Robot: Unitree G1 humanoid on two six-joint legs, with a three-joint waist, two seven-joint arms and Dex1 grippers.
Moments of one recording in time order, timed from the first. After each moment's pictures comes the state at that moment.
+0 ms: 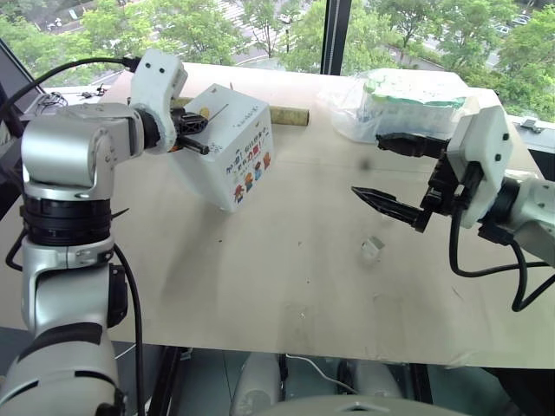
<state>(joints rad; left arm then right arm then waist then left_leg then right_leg) -0.97 0.81 0.00 0.04 -0.31 1.21 -0.57 -0.50 -0.85 -0.12 -0.75 0.88 0.83 0.48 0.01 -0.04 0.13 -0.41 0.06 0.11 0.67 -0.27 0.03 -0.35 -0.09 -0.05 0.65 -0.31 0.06</state>
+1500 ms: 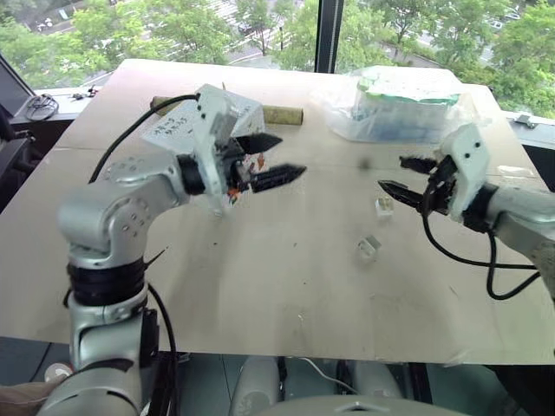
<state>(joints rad) -0.62 0.65 0.16 -0.39 -0.74 1.00 -0.94 -0.45 -0.78 0.02 -0.43 0.63 0.88 0.41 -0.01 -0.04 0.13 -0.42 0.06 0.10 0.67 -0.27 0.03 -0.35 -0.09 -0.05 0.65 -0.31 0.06</state>
